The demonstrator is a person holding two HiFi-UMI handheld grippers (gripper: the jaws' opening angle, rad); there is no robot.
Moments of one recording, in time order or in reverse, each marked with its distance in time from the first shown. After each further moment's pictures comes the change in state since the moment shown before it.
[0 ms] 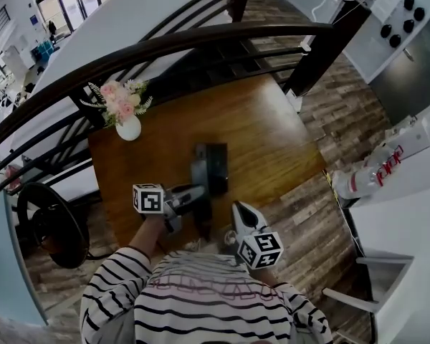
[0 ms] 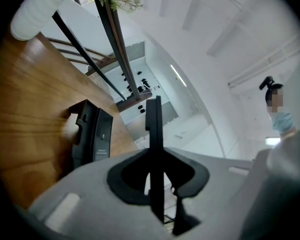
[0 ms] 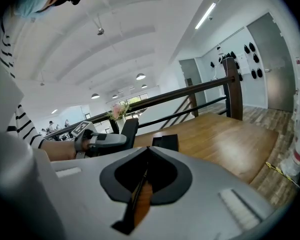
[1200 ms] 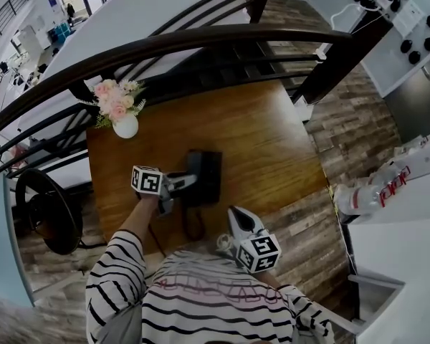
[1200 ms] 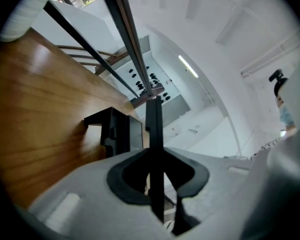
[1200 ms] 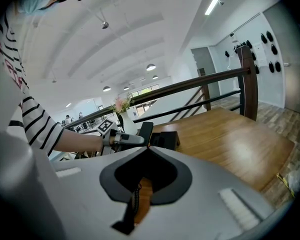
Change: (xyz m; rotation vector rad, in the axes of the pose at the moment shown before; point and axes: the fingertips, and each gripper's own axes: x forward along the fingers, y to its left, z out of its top) left arm 0.040 0.108 0.037 0.035 0.072 0.139; right arm 0.028 -0.053 0.010 -0.054 0.118 0.146
